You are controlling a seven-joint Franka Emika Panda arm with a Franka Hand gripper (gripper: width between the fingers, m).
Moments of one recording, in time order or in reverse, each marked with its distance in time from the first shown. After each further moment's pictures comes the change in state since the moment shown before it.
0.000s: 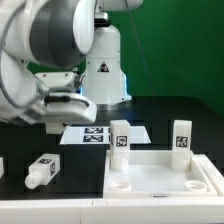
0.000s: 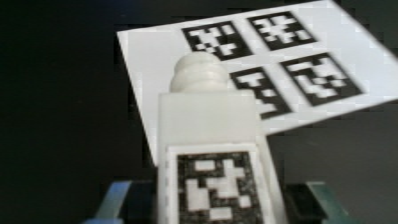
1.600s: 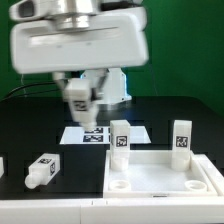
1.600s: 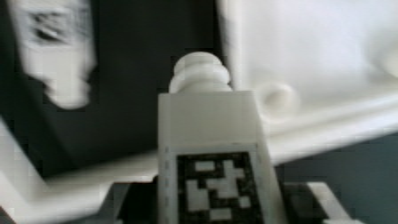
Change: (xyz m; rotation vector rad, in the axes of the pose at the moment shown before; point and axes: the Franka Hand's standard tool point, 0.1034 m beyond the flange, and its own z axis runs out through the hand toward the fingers) arm 0.018 -0.144 -0.119 -0.057 1.210 -0.104
